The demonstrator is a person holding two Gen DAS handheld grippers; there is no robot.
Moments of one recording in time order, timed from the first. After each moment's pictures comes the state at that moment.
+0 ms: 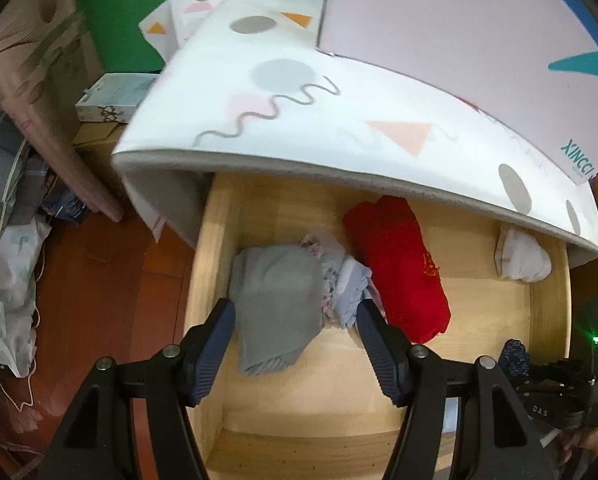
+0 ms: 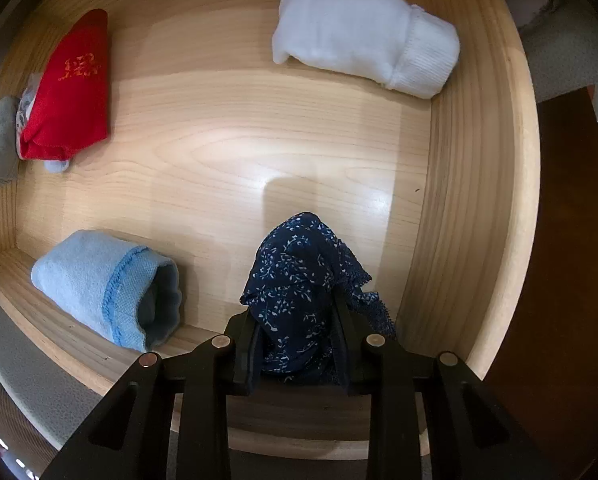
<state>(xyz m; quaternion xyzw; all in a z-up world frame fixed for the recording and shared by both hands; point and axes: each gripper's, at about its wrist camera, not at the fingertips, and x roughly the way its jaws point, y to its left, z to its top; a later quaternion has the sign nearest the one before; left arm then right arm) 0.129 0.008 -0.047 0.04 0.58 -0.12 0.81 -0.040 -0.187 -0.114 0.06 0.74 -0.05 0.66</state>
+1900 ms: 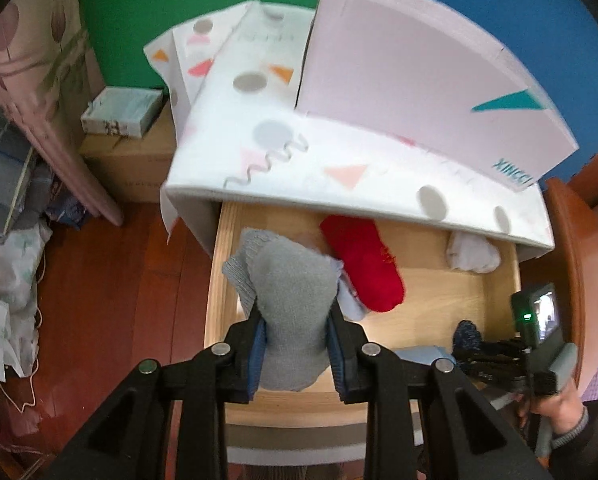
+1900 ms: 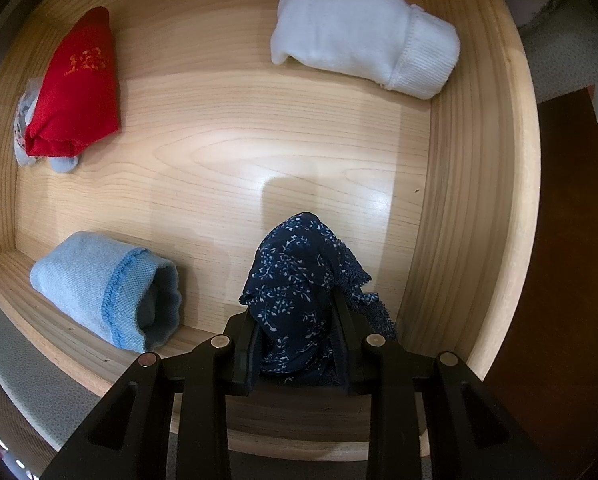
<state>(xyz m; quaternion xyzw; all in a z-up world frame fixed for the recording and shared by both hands) 0.100 0.025 0.038 0.02 0.57 -0.15 0.81 -0.002 -0.181 -0.135 0.06 0.75 -0.05 0.66</state>
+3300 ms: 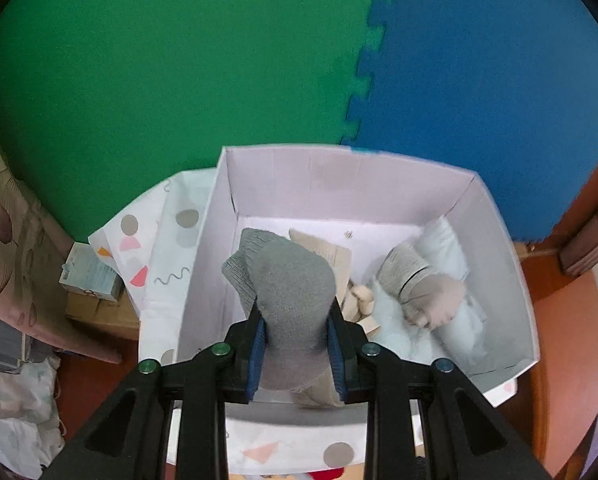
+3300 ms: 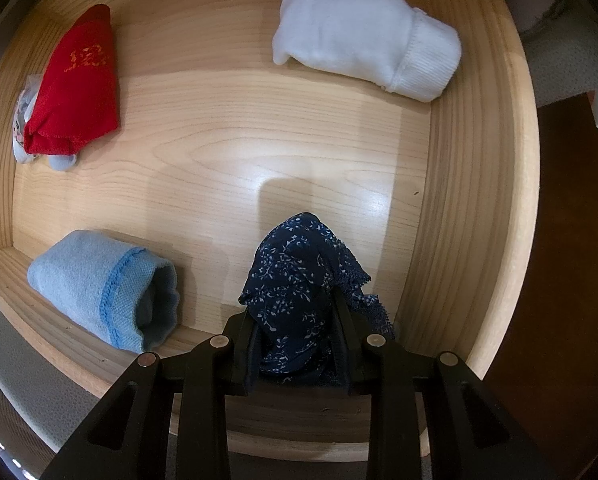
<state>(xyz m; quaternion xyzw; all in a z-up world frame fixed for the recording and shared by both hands) 0.262 -0.113 0.143 0.08 0.47 -0.18 0.86 0.002 -0.174 -0.124 0.06 0.74 -0.05 0.66</state>
